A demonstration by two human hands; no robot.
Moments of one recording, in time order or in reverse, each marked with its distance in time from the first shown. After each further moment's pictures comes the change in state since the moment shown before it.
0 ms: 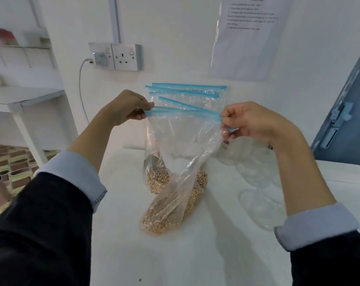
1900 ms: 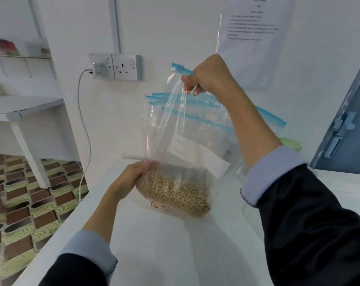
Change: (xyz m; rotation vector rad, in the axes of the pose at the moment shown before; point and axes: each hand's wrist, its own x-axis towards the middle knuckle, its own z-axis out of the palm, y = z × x) left_hand -0.029 -0.159 0.046 -0.280 -0.236 0.010; right_hand 0.107 -0.079 0.024 -0.329 0.428 -0.138
